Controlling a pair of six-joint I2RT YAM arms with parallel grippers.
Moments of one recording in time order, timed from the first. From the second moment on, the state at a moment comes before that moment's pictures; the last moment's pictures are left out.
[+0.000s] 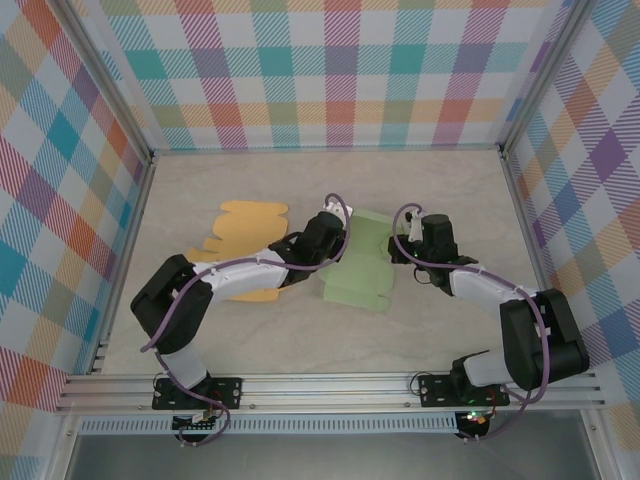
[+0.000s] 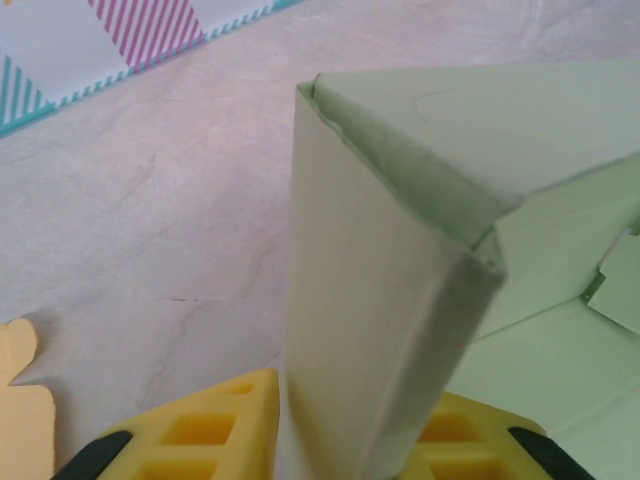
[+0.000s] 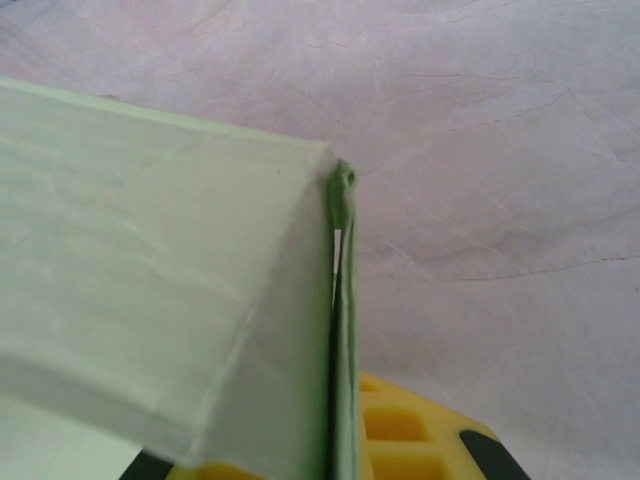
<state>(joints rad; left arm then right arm) -0.84 1.73 1.09 0.06 -0.40 -0.09 0.29 1.38 0.60 0.12 -0.24 0.35</state>
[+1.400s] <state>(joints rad) -0.90 1.79 1.10 -0.07 -0.76 -0.56 0.39 1.34 0.59 0.03 -0.14 0.44</state>
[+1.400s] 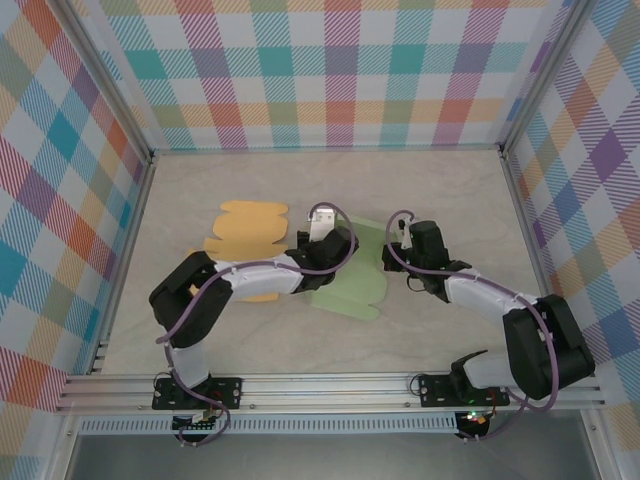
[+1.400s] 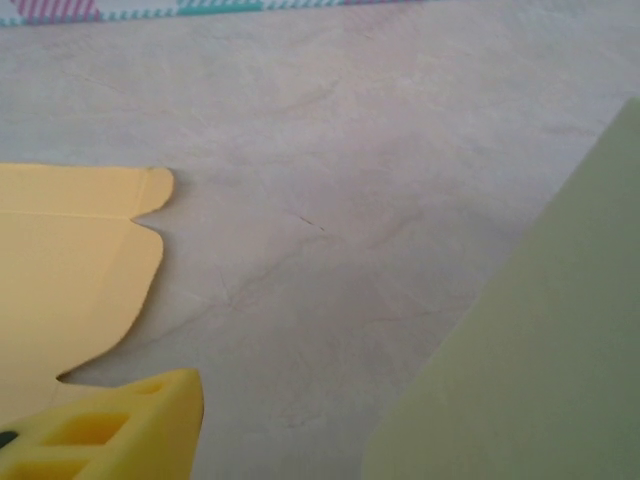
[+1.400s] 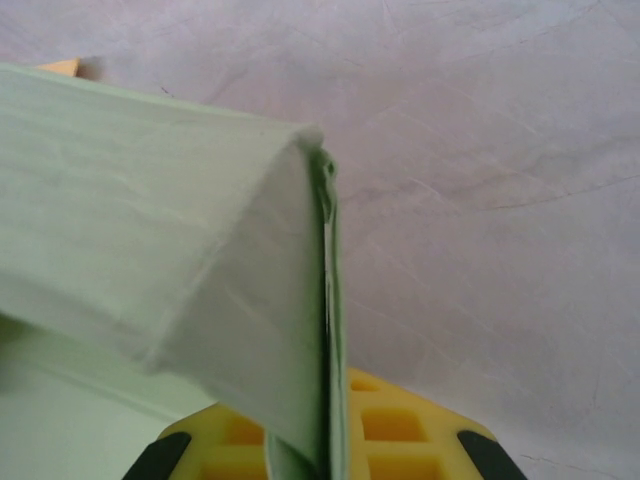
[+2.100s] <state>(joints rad) -0.89 1.54 0.97 -0.02 -0.50 -0.52 0.39 1.37 0.64 -0.05 -0.09 0.44</state>
